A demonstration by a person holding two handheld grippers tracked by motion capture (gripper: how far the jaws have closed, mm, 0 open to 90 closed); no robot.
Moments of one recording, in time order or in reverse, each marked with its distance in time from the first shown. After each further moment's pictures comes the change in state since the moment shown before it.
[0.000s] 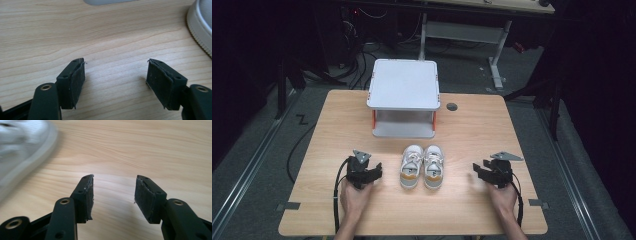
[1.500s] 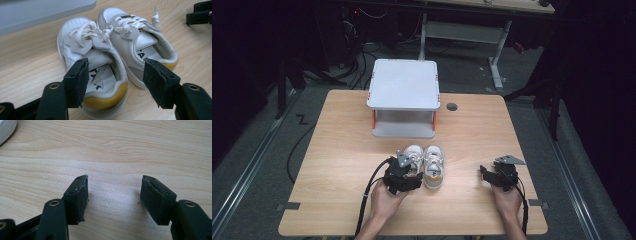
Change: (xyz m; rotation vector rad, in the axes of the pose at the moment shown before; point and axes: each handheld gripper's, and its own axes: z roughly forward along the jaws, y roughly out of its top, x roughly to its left) left arm -0.117 0.044 -0.044 0.049 -0.282 0.122; right arm -0.019 -0.018 0.006 0.009 -0.127 -0.008
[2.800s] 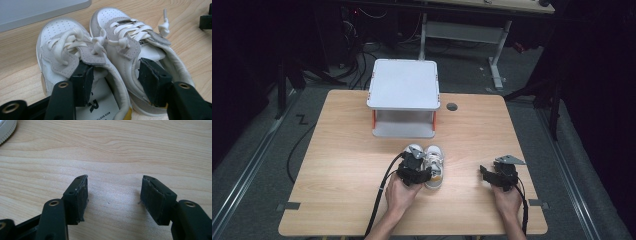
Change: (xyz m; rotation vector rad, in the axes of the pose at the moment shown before) left arm -0.012 0.016 0.037 0.038 0.025 -0.007; right arm 0.000 0.000 0.000 0.000 0.001 -0.003
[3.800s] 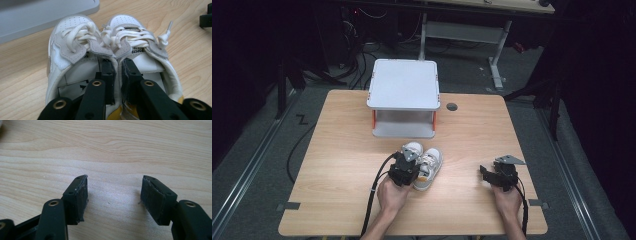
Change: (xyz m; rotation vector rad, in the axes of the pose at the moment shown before) left arm 0.019 -0.009 -0.019 -0.055 -0.002 0.037; right arm 0.000 0.000 0.000 0.002 0.002 -0.001
